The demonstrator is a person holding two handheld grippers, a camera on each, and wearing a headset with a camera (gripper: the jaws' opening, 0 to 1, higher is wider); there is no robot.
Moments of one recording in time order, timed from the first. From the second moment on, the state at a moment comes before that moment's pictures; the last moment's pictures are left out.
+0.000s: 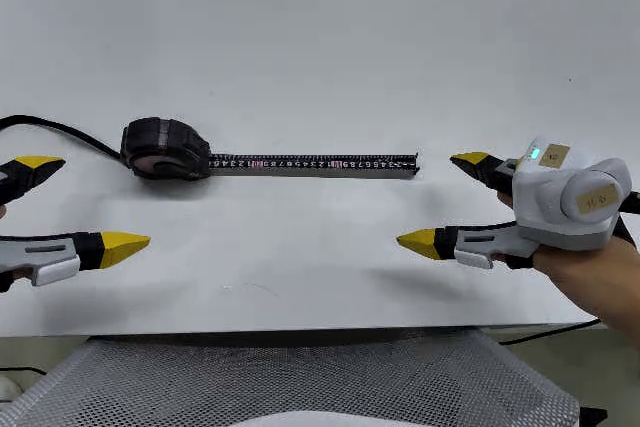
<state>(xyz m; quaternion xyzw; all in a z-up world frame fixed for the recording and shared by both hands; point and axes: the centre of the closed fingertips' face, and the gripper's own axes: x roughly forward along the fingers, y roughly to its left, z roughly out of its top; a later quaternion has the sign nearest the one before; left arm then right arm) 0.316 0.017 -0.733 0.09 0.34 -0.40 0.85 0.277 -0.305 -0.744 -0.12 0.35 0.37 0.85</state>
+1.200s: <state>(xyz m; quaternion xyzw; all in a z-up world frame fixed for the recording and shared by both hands) 0.284 0.020 -0.732 0.06 0.32 -0.38 0.86 0.243 -0.310 -0.744 -0.09 0.34 0.35 0.87</state>
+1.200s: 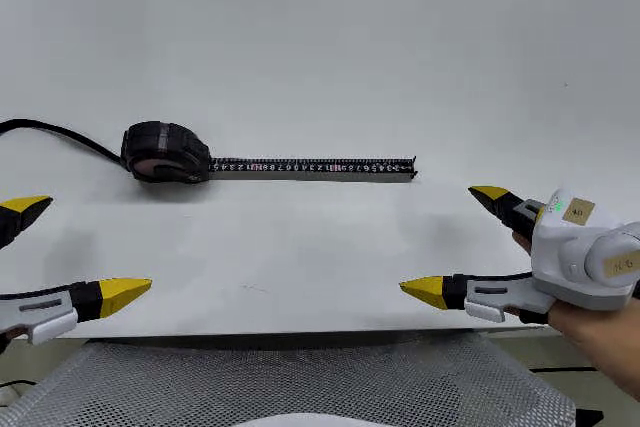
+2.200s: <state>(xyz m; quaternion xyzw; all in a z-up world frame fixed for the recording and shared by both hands) 0.287 0.015 -0.727 0.05 0.32 -0.39 0.86 0.239 -0.316 -0.749 -0.09 0.35 0.35 0.86</state>
